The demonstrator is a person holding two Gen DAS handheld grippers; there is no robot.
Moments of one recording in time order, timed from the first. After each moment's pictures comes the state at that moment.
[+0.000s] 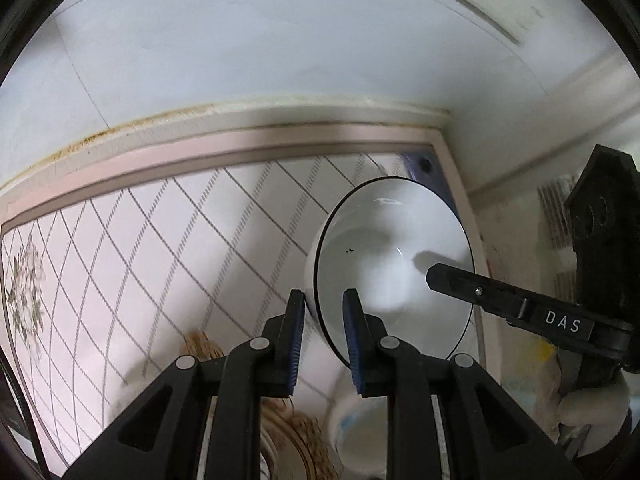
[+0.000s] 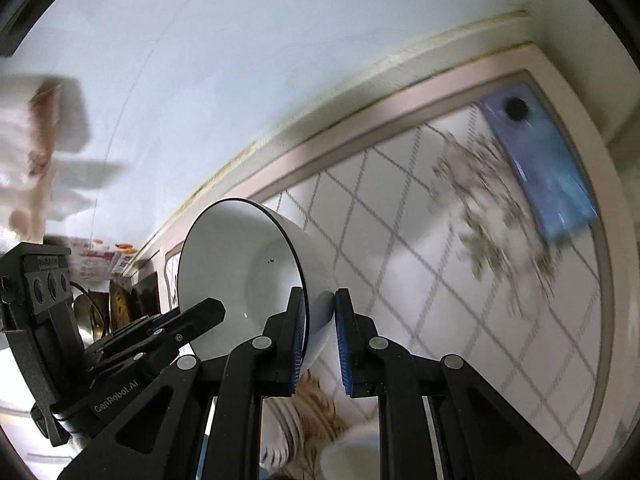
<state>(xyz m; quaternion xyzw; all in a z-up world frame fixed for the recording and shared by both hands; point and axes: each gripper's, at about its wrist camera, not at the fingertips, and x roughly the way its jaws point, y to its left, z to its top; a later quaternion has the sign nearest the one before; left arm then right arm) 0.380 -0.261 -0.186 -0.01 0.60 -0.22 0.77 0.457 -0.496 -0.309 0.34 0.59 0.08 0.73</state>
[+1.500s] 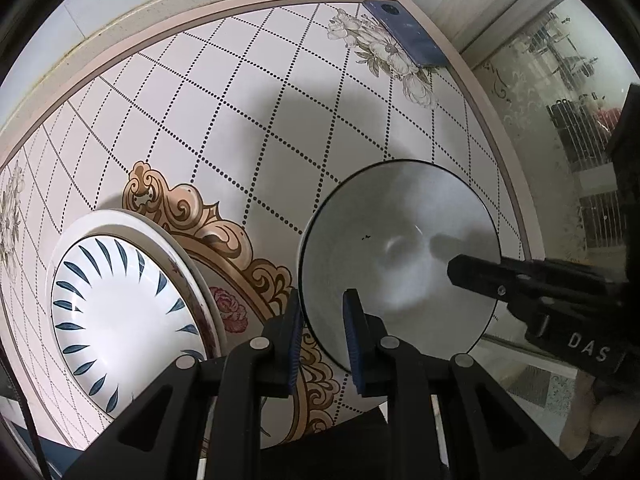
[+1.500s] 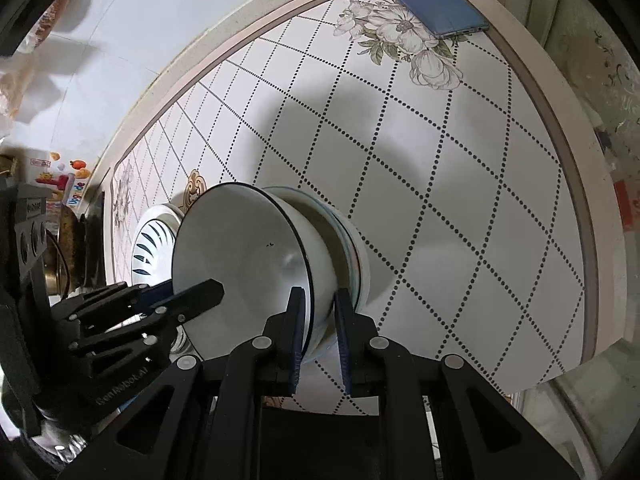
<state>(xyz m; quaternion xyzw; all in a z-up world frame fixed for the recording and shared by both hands) 0.257 -0.282 -0.275 0.09 0.66 -0.22 0.72 0.273 -0.467 -0.346 0.27 0.64 0.04 0.72</state>
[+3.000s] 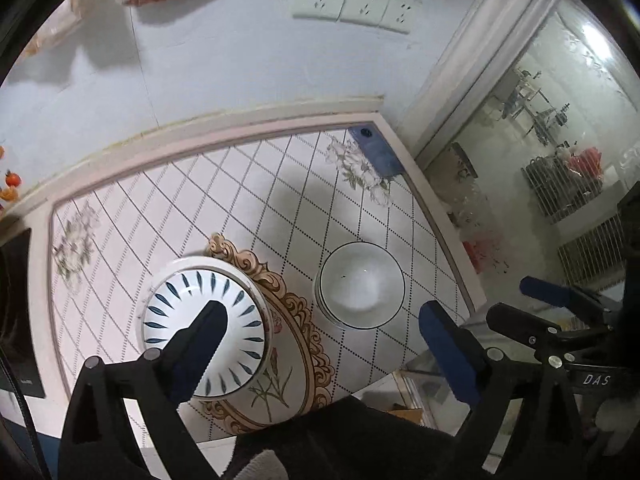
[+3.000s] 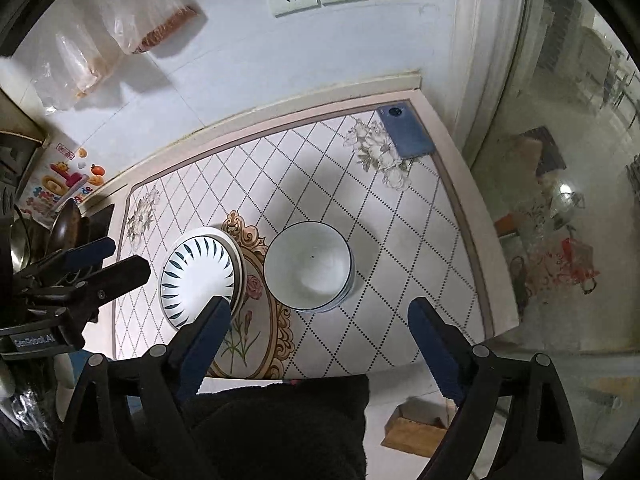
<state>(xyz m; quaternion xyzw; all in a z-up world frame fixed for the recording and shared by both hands) 0.215 -0.214 -0.119 0.03 0.54 -0.25 0.80 0.189 -0.430 -0.142 0.16 0.55 -0.03 0.82</state>
